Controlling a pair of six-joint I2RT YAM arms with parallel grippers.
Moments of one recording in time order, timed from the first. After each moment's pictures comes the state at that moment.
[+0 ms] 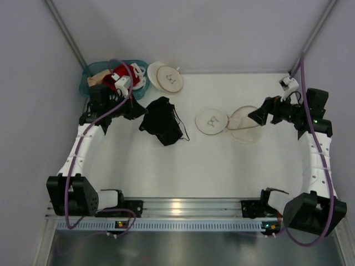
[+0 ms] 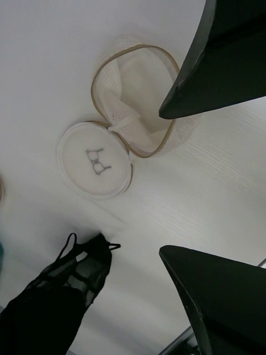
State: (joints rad) left arm -0.01 1.29 1.15 -0.37 0.76 -0.06; right arm -0.26 1.11 1.11 -0.61 -0.87 -0.15
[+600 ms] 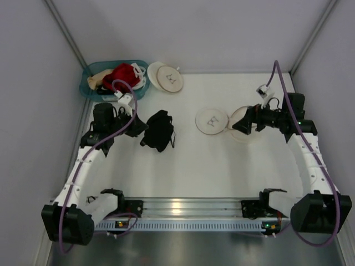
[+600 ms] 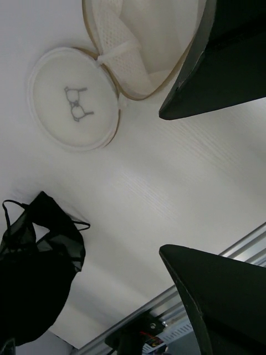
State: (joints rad) left arm -0.10 1.02 0.89 -0.41 0.58 -0.06; right arm -0.07 1.11 1.02 -0.60 -0.86 -0.13
